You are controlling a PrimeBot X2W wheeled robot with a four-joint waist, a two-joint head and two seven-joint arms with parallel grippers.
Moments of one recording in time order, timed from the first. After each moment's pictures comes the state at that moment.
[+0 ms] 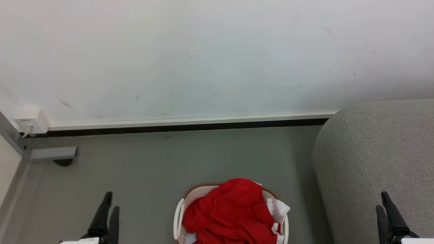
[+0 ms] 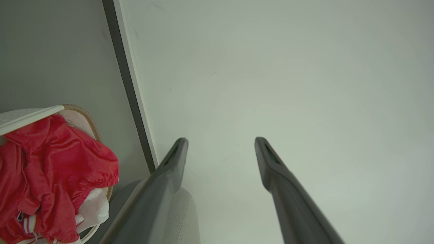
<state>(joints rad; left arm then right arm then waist) -0.06 0.03 0.11 0.29 -1.60 -0.12 0.11 -0.06 -0.03 -0.10 0.29 1.61 0.13 0.11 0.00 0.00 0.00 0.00</state>
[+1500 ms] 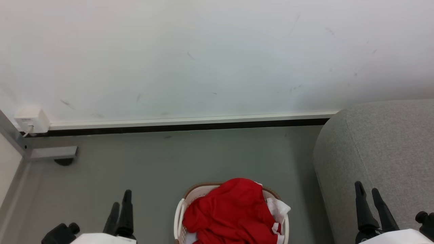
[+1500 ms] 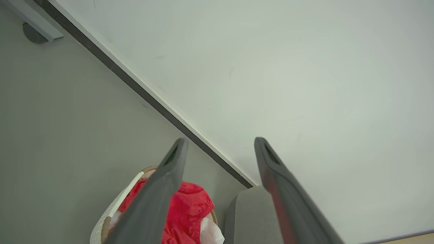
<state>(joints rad) -0.05 0.04 0.00 0.23 -0.90 -0.05 -0.08 -0.05 -0.07 0.04 0.21 0.77 0.13 -0.08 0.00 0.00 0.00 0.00</state>
